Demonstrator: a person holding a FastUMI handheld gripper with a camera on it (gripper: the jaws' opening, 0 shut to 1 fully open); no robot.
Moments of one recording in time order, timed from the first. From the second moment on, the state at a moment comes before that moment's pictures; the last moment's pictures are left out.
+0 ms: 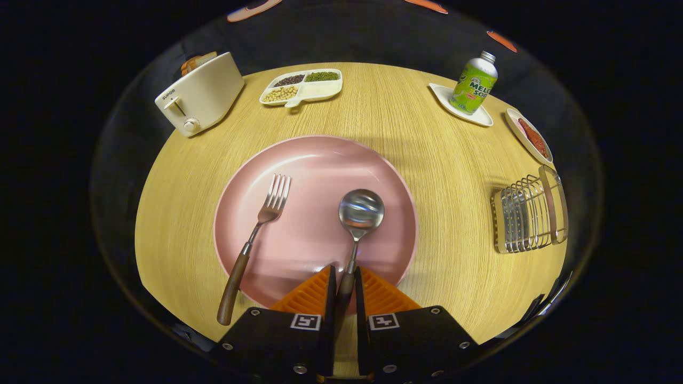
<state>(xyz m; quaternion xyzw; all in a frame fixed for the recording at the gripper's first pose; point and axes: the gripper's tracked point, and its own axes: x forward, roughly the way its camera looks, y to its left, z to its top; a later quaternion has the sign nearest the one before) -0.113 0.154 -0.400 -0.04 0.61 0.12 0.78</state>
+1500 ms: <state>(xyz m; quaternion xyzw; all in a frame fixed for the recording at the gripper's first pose) -0.035 -0.032 -0.236 0.02 0.44 0.04 0.89</state>
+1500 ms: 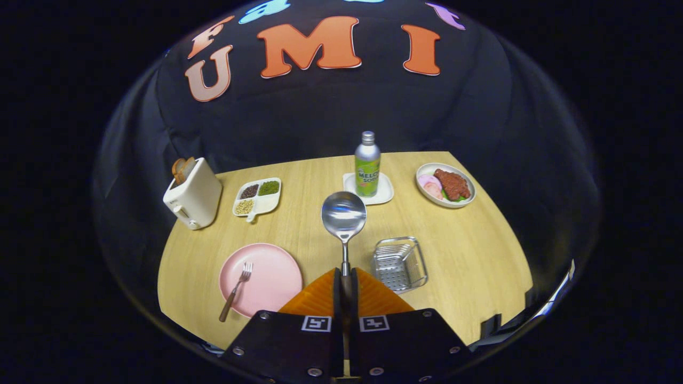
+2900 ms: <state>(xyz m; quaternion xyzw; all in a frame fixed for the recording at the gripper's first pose) -0.046 -0.099 -0.320 -0.12 0.68 0.12 0.71</state>
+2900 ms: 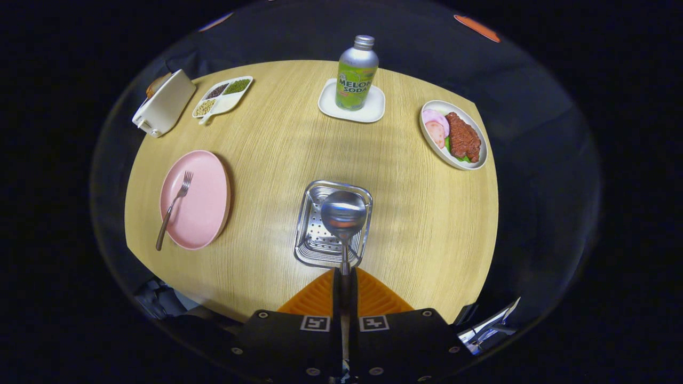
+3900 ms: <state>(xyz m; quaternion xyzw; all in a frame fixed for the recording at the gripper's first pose) 0.045 -0.028 -0.197 0.03 0.34 0.06 0.94</state>
